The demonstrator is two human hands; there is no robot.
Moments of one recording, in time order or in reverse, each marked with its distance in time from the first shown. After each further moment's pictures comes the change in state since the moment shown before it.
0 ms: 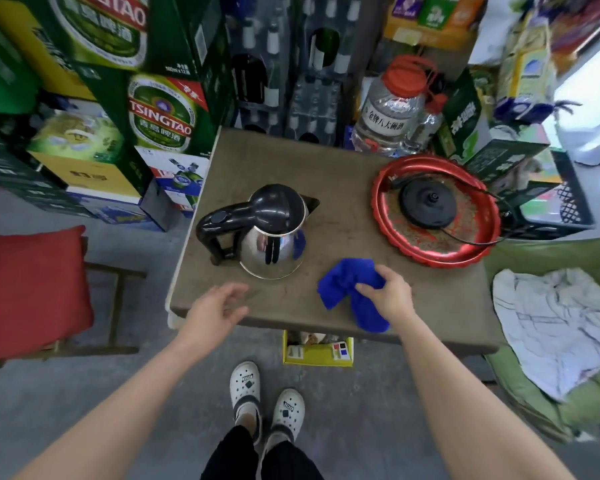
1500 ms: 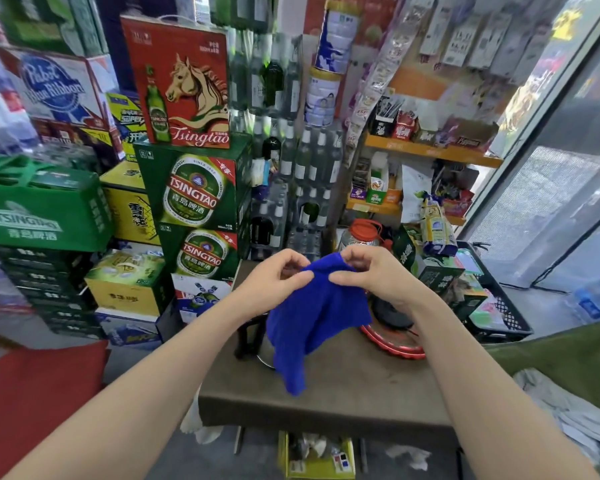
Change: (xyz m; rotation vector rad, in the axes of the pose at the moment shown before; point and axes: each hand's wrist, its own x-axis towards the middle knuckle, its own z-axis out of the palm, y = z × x) left_hand -0.073 0.205 -0.171 -0.375 -0.024 0.557; right_hand -0.219 -0.213 -0.143 0.181 -0.178 -0.827
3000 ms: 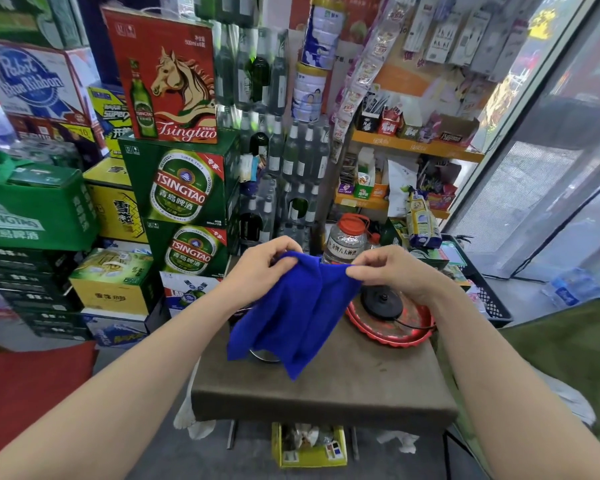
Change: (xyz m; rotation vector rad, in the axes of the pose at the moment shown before) left_hand -0.005 0.014 -0.007 0.249 0.017 0.117; right_hand -0.027 0.004 -0.034 -0.096 -0.060 0.149
